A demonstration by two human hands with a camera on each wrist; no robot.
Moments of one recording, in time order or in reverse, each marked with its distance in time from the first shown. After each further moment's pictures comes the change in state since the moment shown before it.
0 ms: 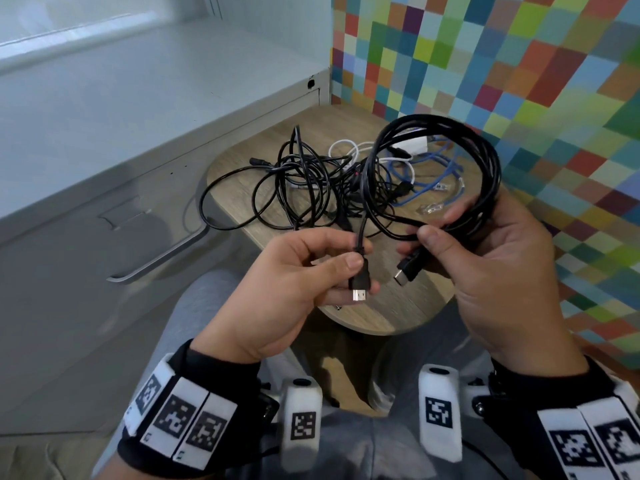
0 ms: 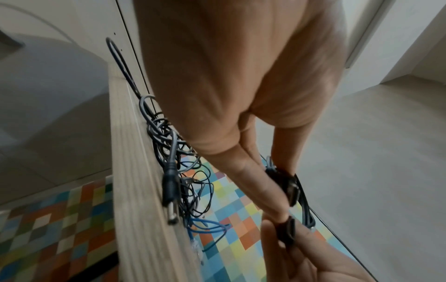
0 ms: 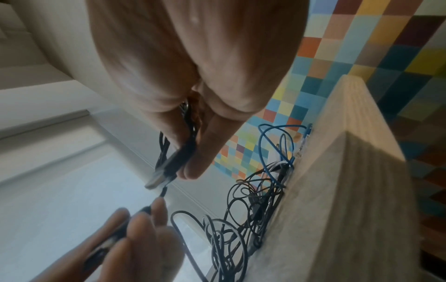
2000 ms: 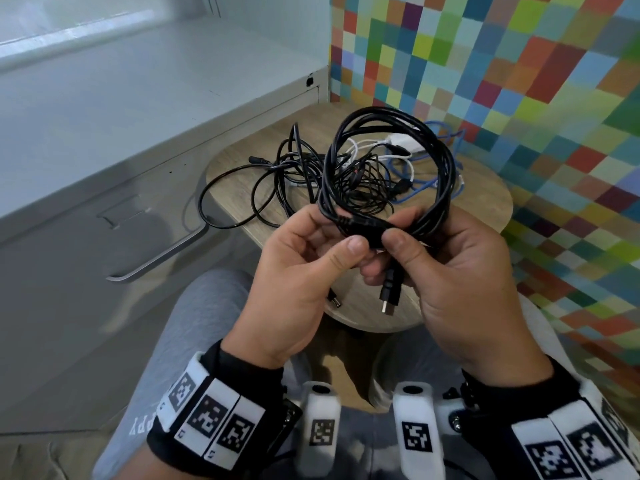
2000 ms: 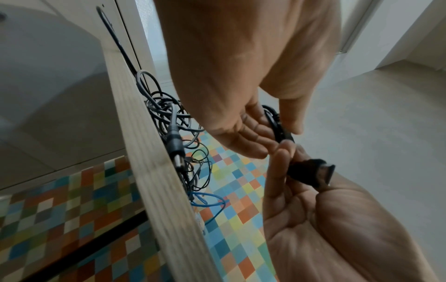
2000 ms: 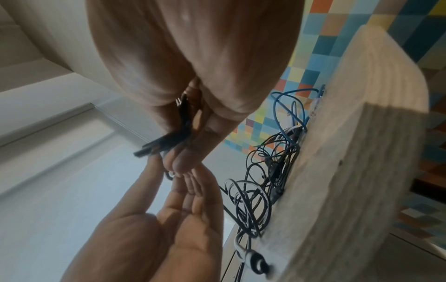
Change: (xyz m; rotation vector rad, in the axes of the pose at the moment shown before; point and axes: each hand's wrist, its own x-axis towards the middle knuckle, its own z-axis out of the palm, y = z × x) left_hand 0.008 -0.017 0.010 -0.117 0.071 0.345; right_hand -0.016 -0.007 0.029 0.104 -0.091 0.118
